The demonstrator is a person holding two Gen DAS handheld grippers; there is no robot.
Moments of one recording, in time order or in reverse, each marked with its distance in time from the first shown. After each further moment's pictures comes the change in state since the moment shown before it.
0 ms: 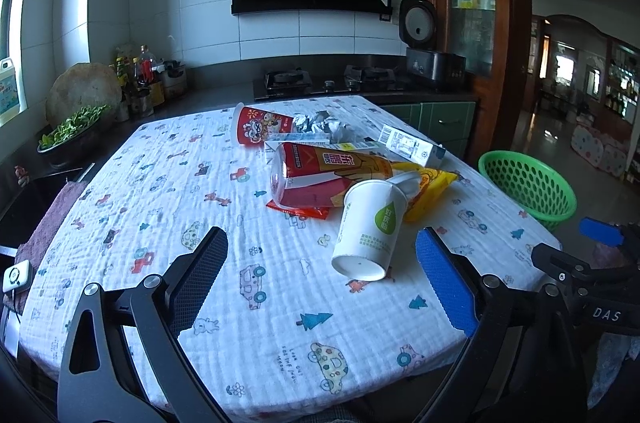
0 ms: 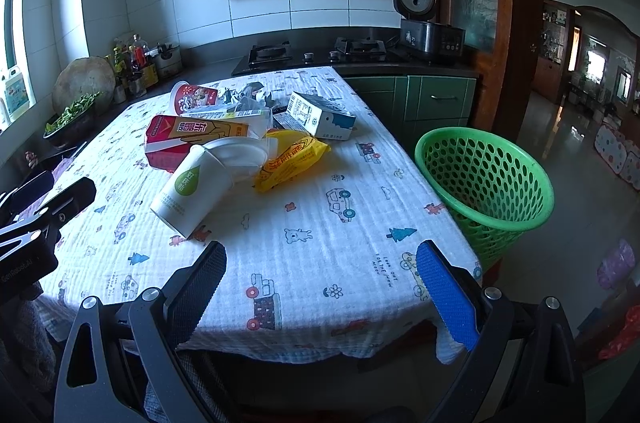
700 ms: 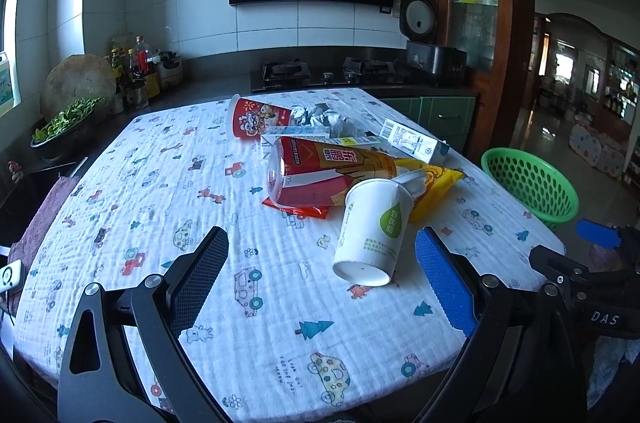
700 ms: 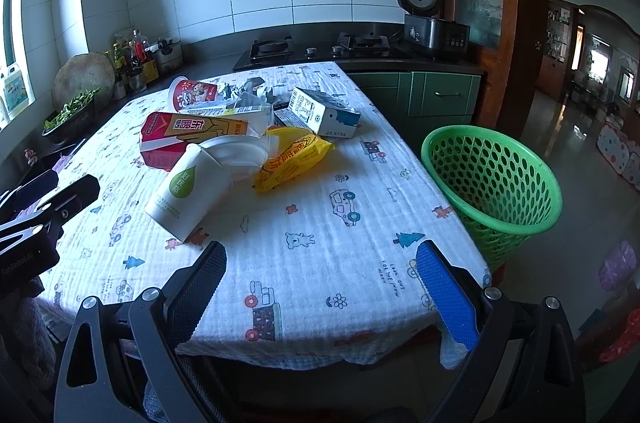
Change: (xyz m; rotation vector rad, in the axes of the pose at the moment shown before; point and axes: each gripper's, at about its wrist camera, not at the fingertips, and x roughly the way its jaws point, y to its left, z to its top) left arm 0.020 0.005 0.004 -0.009 0.036 -0.017; right arm 0.016 0.000 0.007 -0.006 0.019 0.008
